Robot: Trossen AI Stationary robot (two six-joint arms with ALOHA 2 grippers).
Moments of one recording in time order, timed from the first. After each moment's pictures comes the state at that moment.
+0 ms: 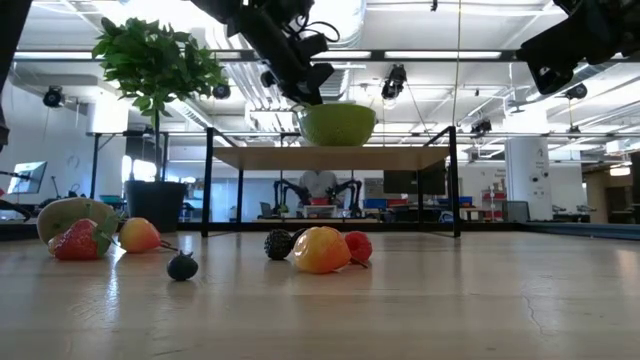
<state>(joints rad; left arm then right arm) 0.37 1.67 1.47 -0.35 -0.40 0.16 0.01 0.25 0.40 -0.39 -0.01 0.16</state>
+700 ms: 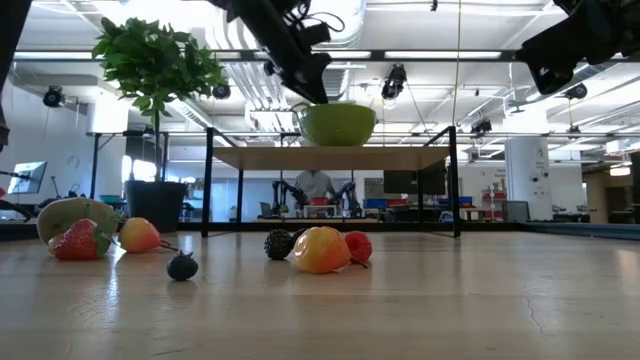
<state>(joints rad) 0.34 1.67 1.55 -0.48 -0.40 0.21 0.01 0.25 0.40 -0.39 -0.01 0.16</state>
